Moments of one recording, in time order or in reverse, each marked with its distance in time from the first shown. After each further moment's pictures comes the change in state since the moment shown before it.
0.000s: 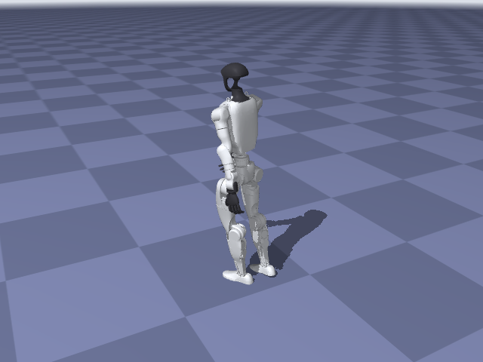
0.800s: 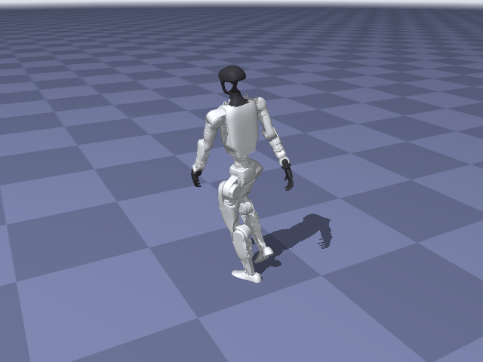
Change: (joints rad) left arm -0.729 0.011 -0.288 -0.007 -0.063 -0.100 -0.103; right arm 0.653 -0.178 -0.322 0.228 -0.073 0.087 -0.019; waist -0.117 0.089 0.104; left_leg 0.125 0.123 -0.017 0.042 -0.050 0.081; right_leg -0.323 0.015 -0.060 0.742 0.326 0.147
